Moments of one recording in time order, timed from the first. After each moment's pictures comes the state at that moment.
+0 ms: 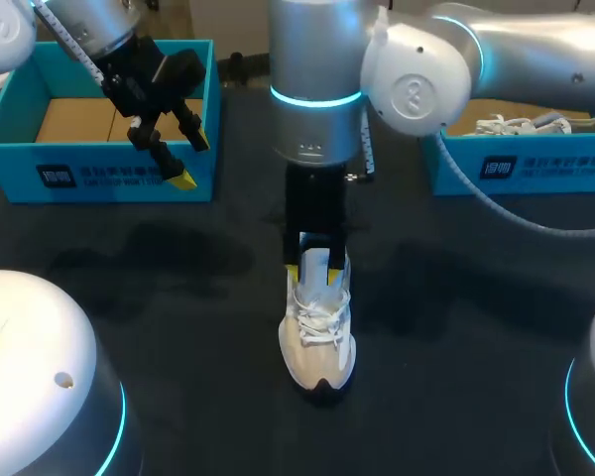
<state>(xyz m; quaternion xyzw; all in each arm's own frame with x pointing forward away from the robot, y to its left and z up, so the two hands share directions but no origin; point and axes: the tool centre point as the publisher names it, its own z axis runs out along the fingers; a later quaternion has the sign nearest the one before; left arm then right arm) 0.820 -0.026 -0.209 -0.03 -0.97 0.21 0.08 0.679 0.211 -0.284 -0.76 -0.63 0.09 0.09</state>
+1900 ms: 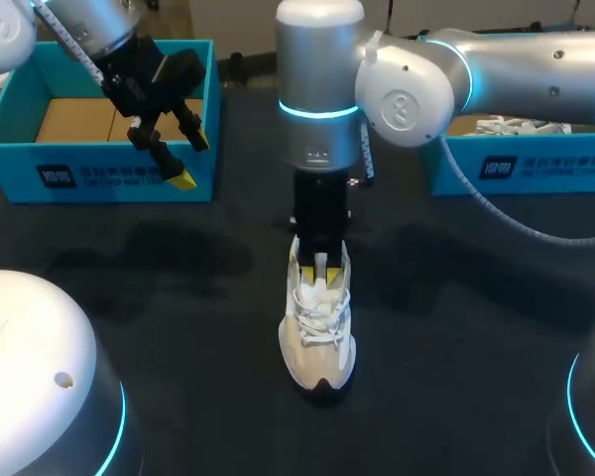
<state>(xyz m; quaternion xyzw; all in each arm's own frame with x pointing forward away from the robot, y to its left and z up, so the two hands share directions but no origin) 0.820 -0.026 -0.209 -0.03 -0.97 0.21 0.08 0.718 0.200 -0.341 -0.74 -0.65 0.11 0.11</state>
